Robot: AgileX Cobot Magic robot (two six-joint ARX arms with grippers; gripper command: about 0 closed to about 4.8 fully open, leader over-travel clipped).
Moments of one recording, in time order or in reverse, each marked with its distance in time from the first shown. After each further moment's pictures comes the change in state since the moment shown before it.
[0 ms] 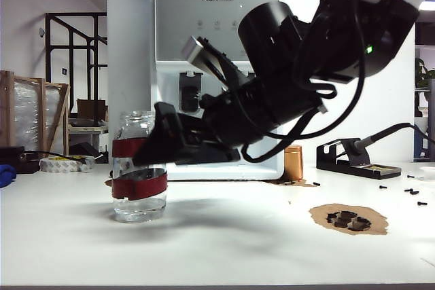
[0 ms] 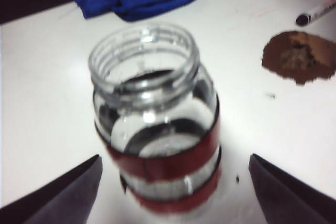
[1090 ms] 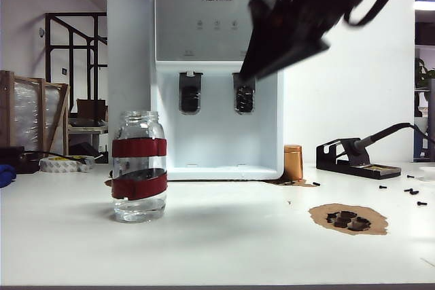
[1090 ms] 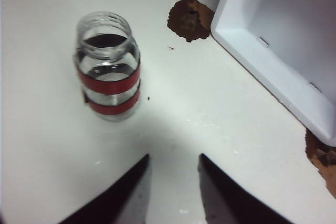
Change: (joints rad) left arm 0.000 -0.140 -0.253 0.203 -0.444 -0.024; right arm -0.005 -0.595 -0.003 -0.753 0.352 -0.164
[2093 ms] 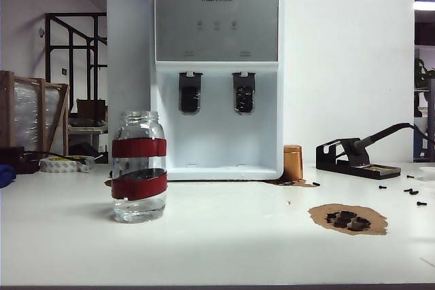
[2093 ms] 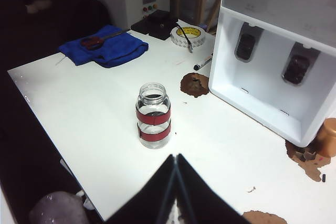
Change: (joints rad) left arm 0.001 -0.163 -0.373 0.580 -0.100 0.000; right arm 0.000 -0.694 -0.104 -0.294 -0.060 0.185
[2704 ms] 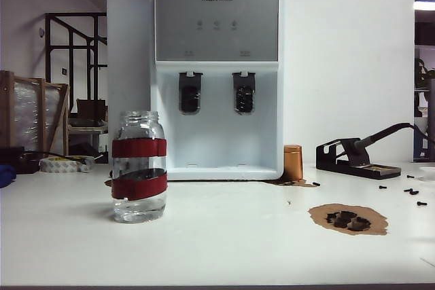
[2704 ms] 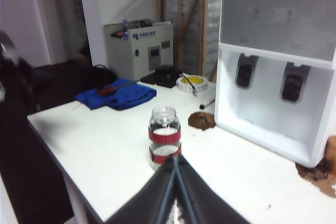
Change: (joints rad) left arm 0.003 0.000 -0.324 0.243 0.007 0.181; right arm 0.000 -0.570 -0.385 0.109 -0.024 0.088
